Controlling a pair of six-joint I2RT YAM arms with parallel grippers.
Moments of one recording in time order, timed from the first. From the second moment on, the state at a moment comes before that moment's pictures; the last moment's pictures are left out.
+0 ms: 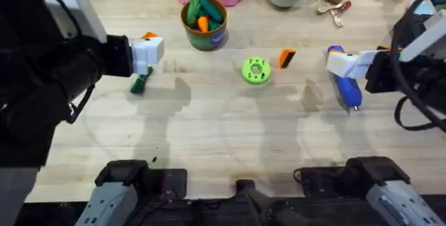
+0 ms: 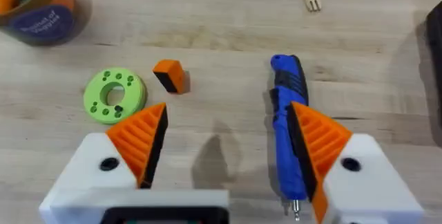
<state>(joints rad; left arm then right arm) 0.02 0.74 0.79 -0.64 0.00 0.12 0.01 0.63 0.73 -0.74 -0.03 -0.01</state>
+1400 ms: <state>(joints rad) 0.27 1.31 0.80 -0.68 0.13 0.65 0.01 0.64 0.74 -0.74 -0.03 -0.01</state>
